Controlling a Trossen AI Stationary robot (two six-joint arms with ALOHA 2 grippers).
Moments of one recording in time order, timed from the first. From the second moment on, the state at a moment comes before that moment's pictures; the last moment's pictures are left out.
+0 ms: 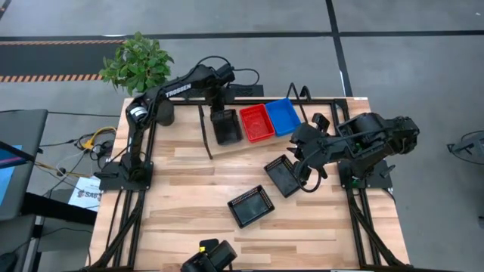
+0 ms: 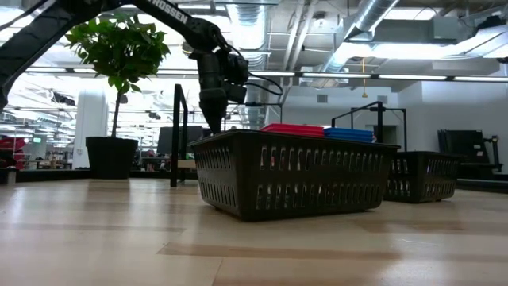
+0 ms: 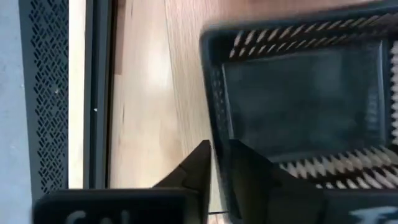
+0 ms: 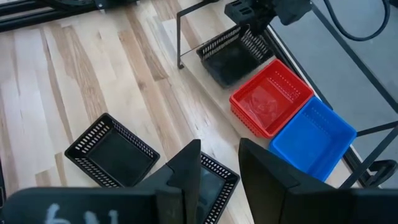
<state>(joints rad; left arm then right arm) 0.68 2.06 1.86 -1.19 0.10 0.54 0.35 1.57 2.12 -1.57 0.56 0.60</state>
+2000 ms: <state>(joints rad) -0.12 1.98 1.60 -0.81 0.11 -0.14 0.60 1.57 2.12 -1.57 0.61 0.80</state>
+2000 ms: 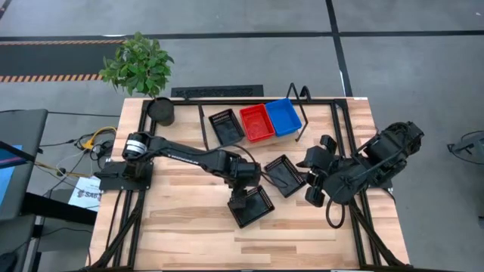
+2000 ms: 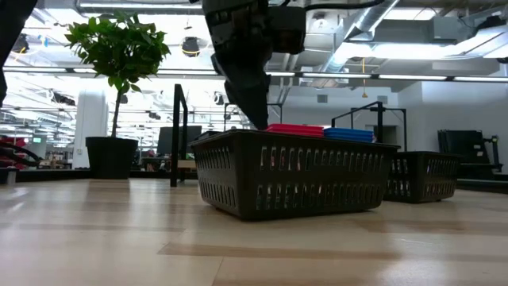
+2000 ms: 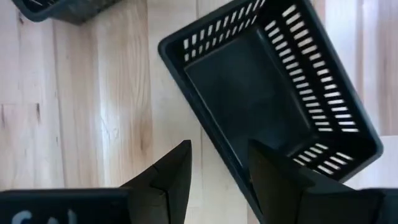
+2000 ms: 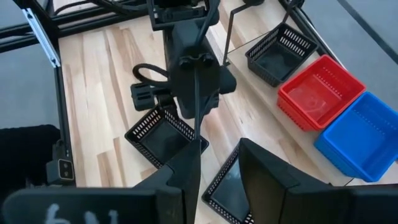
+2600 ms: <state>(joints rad) -0.17 1.99 1.64 -0.76 0.08 0.44 0.60 1.57 2.12 -1.57 0.61 0.80</state>
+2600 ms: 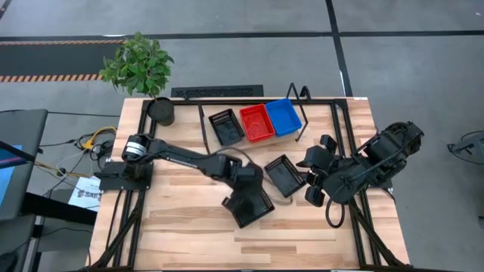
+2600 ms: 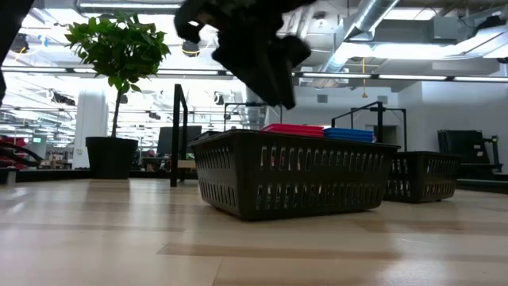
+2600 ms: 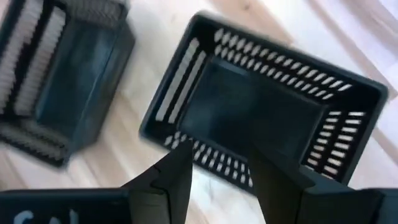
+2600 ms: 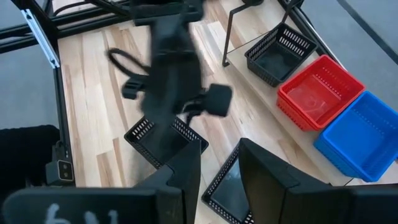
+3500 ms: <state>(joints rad) -0.18 2.00 1.64 -0.45 0.13 0.74 0.59 1.57 2.12 -1.57 0.61 0.83</state>
